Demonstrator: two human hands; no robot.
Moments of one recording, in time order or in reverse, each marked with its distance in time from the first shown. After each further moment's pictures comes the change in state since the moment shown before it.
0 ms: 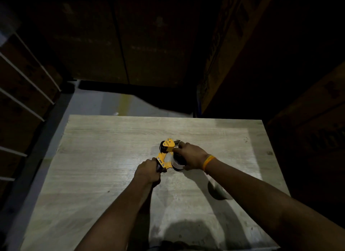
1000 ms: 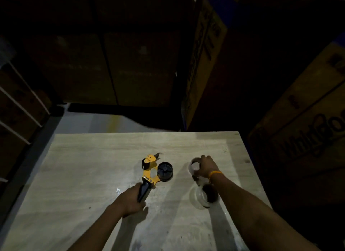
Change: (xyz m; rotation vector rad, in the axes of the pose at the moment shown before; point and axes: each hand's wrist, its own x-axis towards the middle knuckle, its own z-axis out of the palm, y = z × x) left_hand -0.077 0.001 -0.010 -0.099 -0.181 0.200; right_hand -0.061 0.143 0.092 0.490 0.087 0.703
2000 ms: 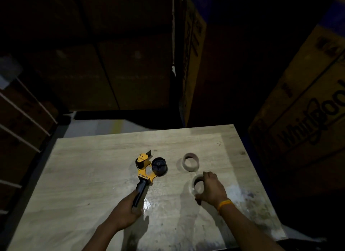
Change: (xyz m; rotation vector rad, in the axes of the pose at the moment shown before) left_hand -0.072 0.046 0.036 -0.184 0.099 -0.076; right_hand -0.128 0.055 0.035 0.030 0.101 -0.168
